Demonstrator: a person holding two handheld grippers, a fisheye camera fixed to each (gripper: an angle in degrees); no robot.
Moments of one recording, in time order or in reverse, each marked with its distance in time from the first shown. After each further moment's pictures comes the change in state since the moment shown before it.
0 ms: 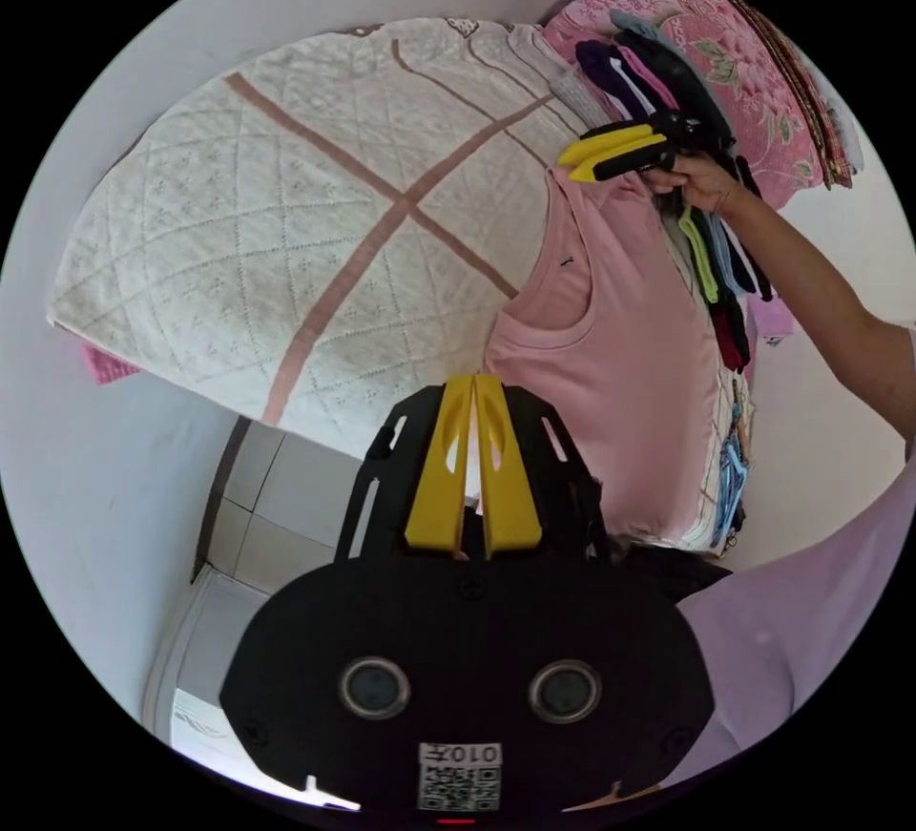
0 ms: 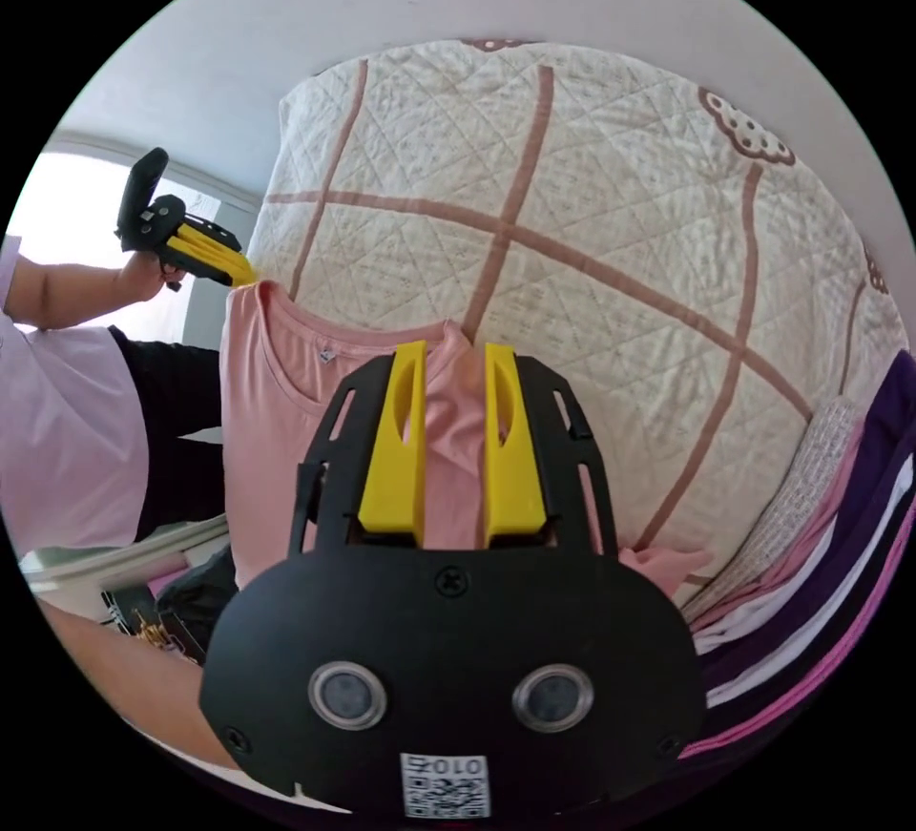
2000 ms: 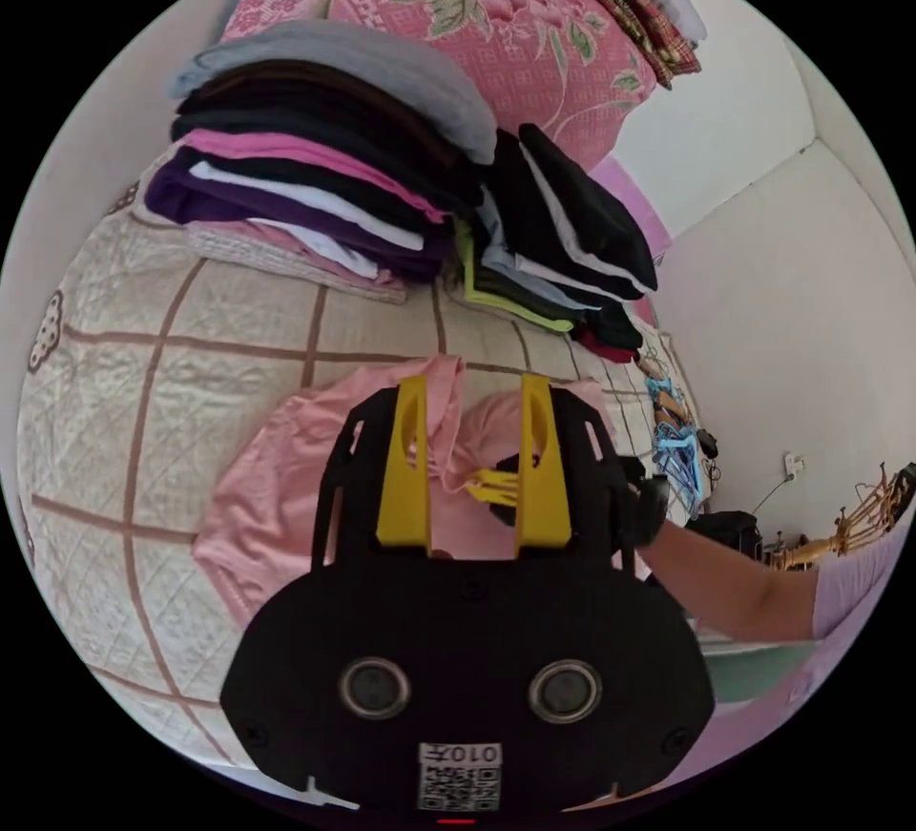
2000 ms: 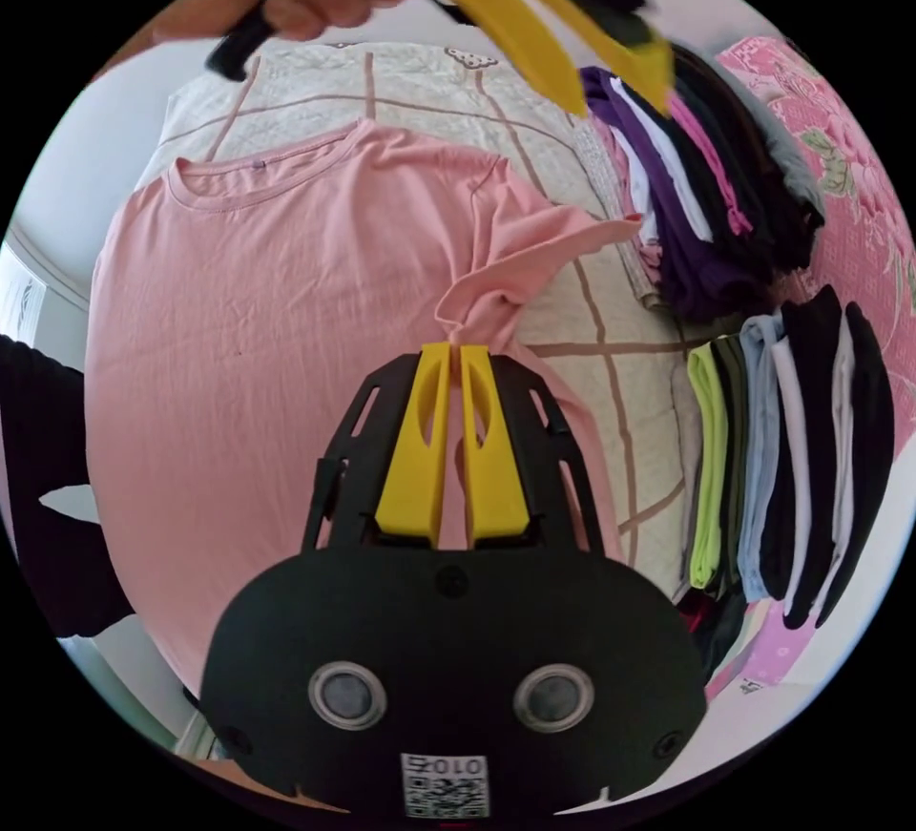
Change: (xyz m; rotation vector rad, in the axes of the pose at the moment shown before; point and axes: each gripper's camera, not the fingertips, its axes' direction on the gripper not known) left arm 0.366 -0.284 -0.002 0.108 0.231 0.510; right arm -0.201 0.286 0.150 0.225 0.588 0.509
